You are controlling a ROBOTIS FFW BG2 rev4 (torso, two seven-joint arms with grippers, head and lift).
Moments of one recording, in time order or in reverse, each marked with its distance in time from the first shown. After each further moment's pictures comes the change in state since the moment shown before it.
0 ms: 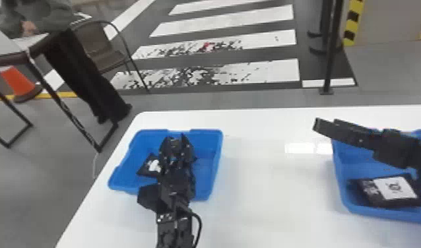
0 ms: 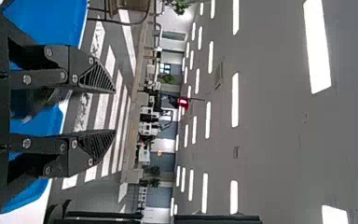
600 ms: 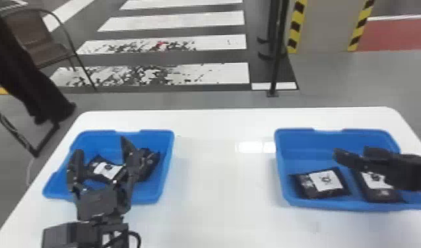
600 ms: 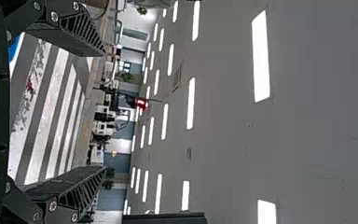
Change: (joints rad) left arm 0.139 -0.031 0.045 -0.171 -0.053 -0.154 0.000; right arm 0.176 0.023 -0.306 -0.193 0.467 0.220 -0.023
